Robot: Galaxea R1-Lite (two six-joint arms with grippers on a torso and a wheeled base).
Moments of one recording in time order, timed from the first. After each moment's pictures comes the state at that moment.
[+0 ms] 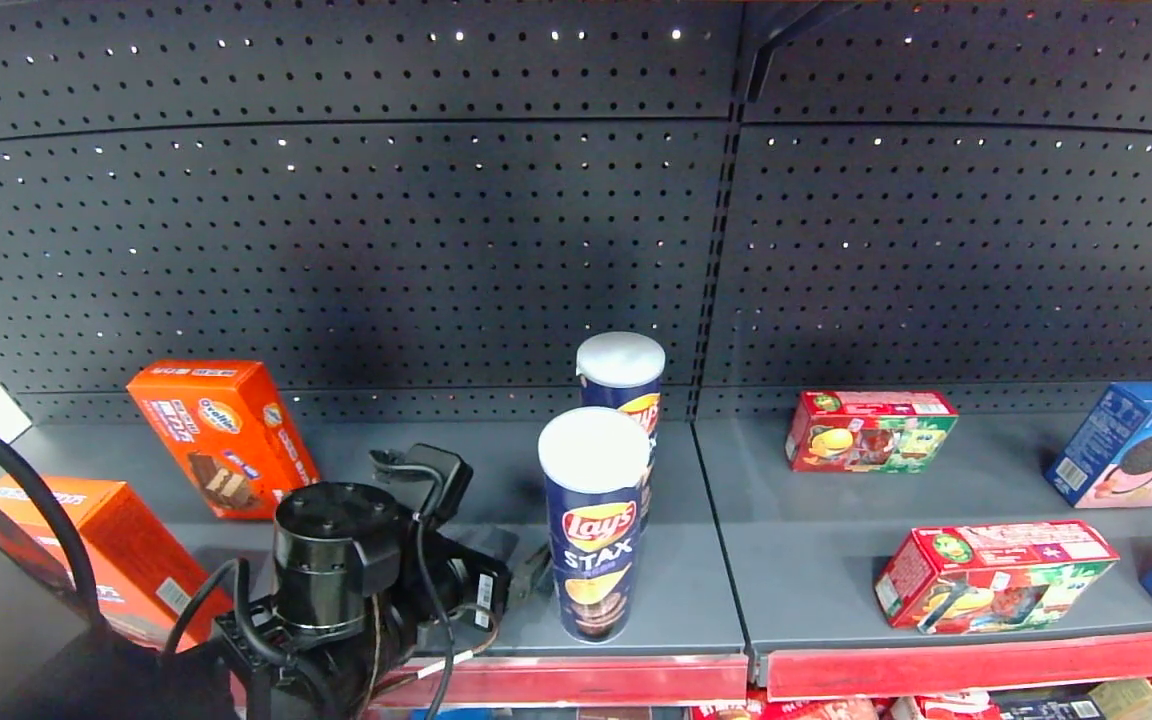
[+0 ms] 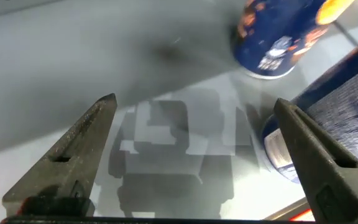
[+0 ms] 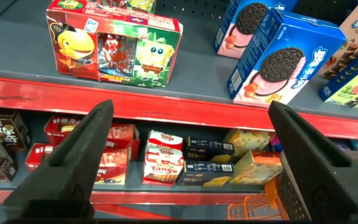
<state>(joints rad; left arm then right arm) -0.59 1.88 -0.40 -1.13 0.19 -0.09 0.16 0.09 0.00 -0.07 -0.27 -0.23</state>
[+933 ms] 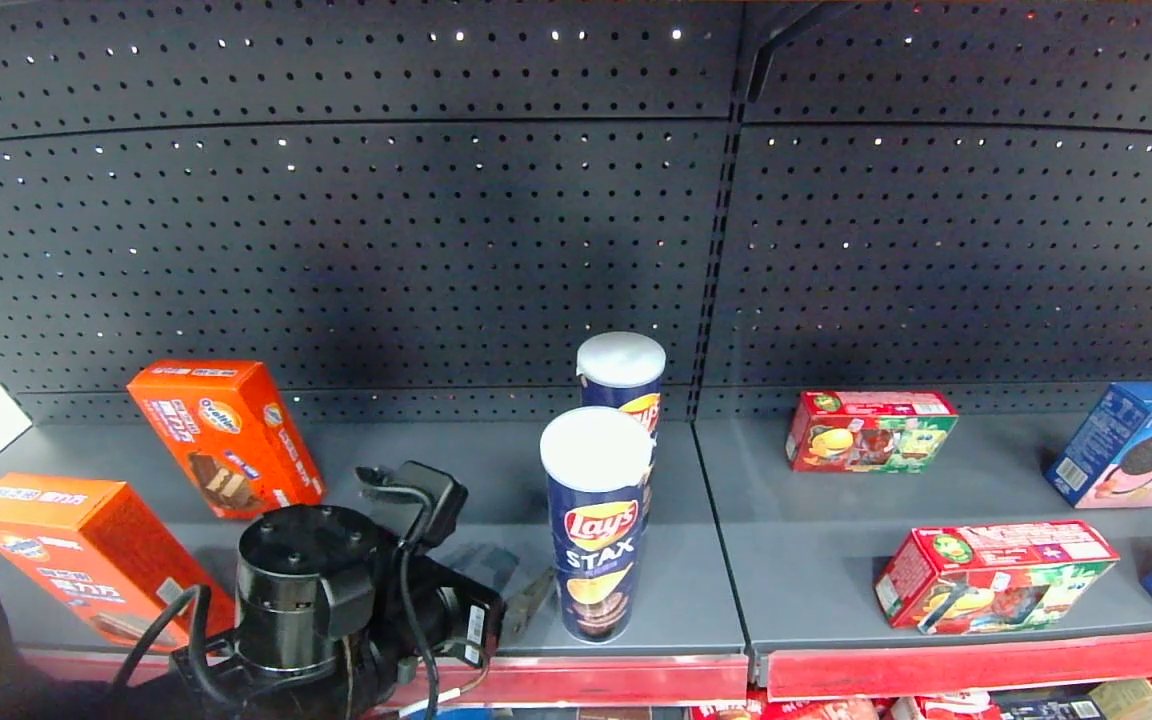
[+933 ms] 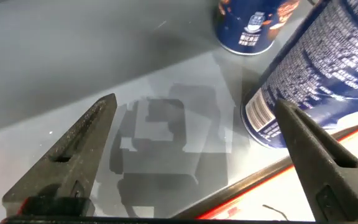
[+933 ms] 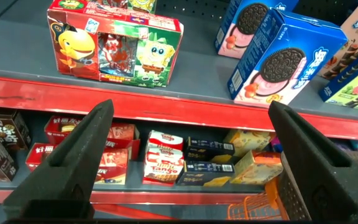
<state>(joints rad) -0.64 1.80 -0.35 -1.09 0.19 -0.09 0.16 0.09 0.00 -0.07 -0.27 -0.23</state>
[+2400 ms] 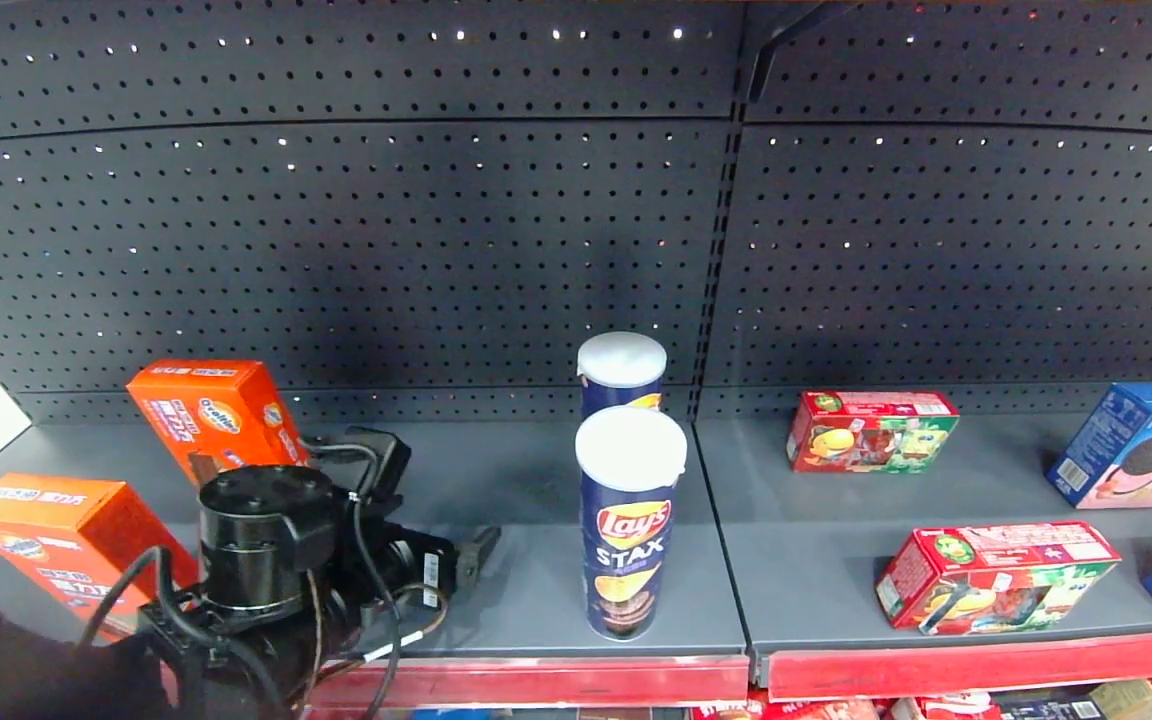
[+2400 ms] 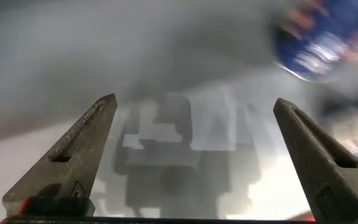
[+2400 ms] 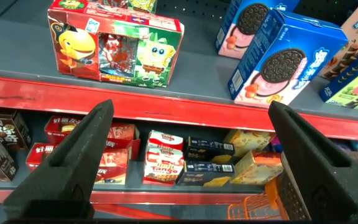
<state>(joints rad) -0.48 1.78 -0.38 -1.04 0.19 -0.11 0.16 0.09 0.00 -0.07 -0.27 -0.23</state>
